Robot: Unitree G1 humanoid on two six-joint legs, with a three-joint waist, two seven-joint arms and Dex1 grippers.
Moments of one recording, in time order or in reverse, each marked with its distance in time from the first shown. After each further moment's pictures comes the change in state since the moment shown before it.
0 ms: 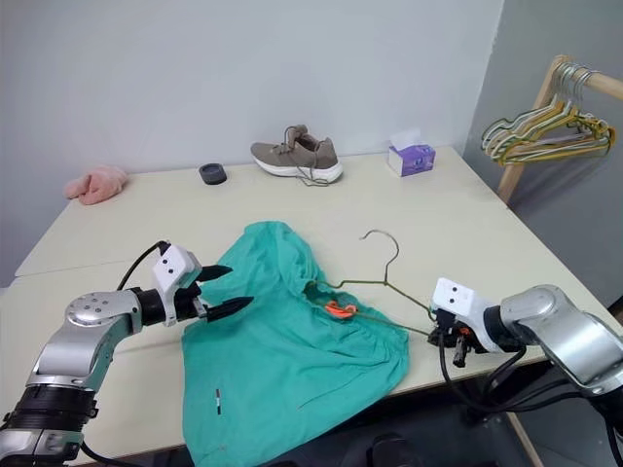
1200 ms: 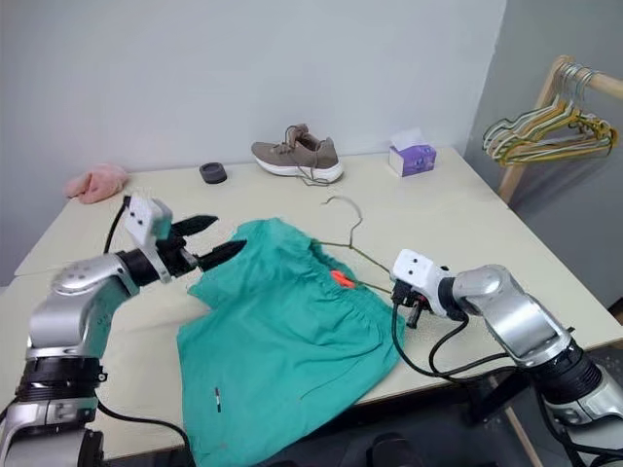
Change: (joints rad) left arm -0.173 -0.041 0.134 -0.012 -0.130 0.105 0.052; right arm -0.184 0.272 0.117 0.095 -0.199 -0.108 -0.153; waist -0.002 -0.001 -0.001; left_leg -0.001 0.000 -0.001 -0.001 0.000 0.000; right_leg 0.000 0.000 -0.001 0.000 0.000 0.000
